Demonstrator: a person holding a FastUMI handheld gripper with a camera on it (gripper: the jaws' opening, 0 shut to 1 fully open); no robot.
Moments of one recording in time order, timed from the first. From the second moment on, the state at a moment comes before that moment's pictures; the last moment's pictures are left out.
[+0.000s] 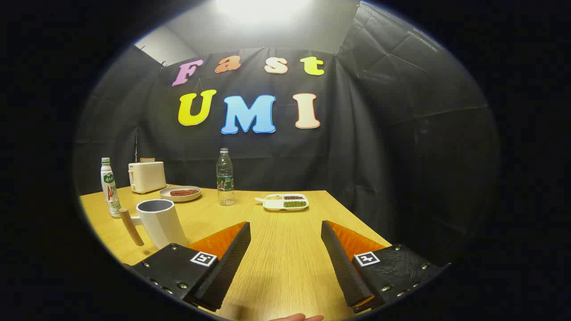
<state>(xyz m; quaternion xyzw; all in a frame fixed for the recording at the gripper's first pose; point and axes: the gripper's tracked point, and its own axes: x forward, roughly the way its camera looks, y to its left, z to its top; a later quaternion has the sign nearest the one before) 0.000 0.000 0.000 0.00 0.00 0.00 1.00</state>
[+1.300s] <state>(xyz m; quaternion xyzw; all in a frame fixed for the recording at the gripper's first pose) -0.005 0.143 0.165 0.00 -0.09 -0.05 0.99</state>
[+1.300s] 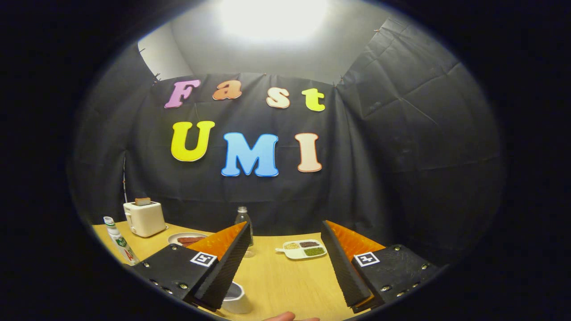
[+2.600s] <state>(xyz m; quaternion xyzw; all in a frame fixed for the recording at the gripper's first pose) -0.013 0.484 0.038 0.01 -0.01 0.28 0.96</state>
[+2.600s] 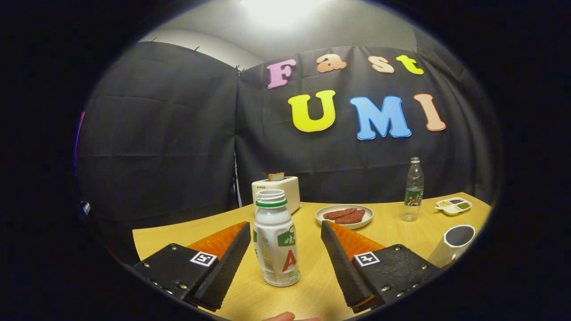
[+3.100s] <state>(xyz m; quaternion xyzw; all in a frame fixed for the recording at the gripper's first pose) 0.020 0.512 0.004 0.03 0.03 0.30 0.95</state>
